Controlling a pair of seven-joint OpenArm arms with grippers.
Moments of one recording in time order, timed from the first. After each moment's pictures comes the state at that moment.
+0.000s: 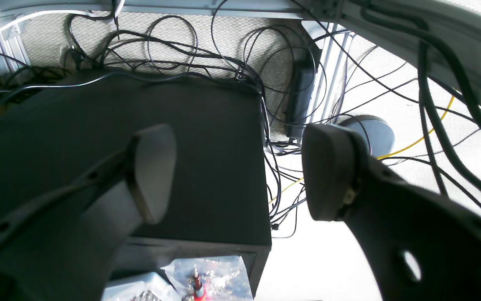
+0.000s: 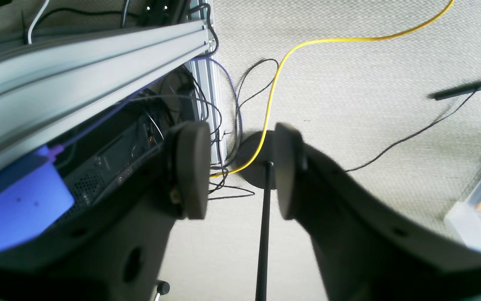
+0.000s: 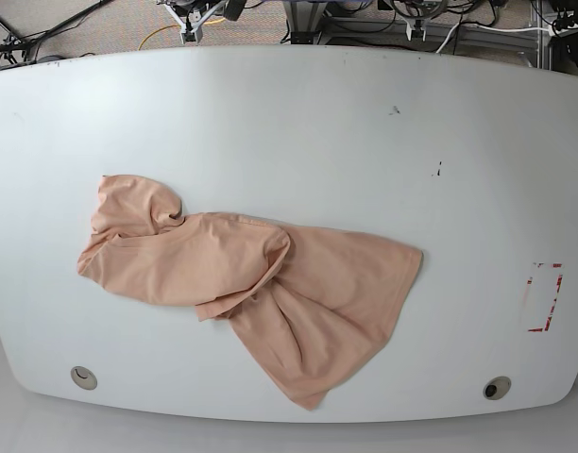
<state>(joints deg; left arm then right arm) 6.6 -5.7 -3.6 6.2 -0.6 -4.2 -4.6 -11.6 4.8 17.4 18.0 -10.8 19.1 1.1</state>
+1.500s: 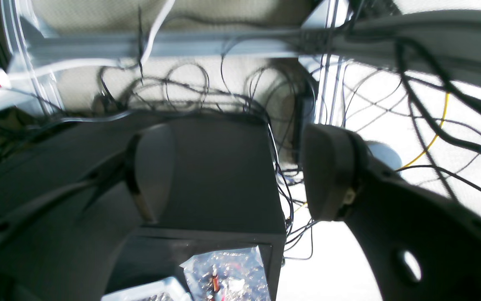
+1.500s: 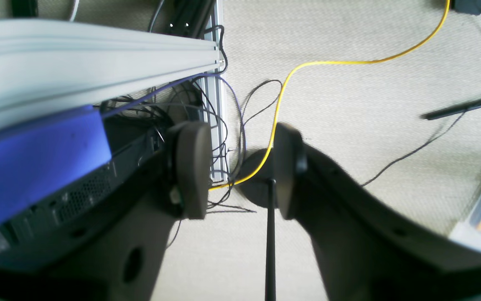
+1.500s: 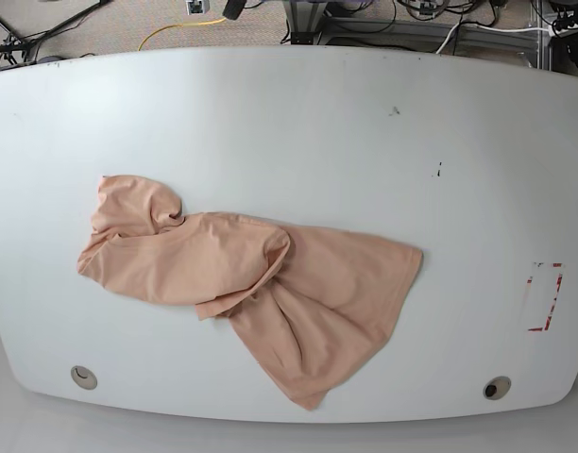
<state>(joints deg) 34.4 -6.2 -3.8 48.0 -1.1 -4.5 -3.6 -31.4 -1.6 17.5 43.8 -10.3 19.3 4.3</state>
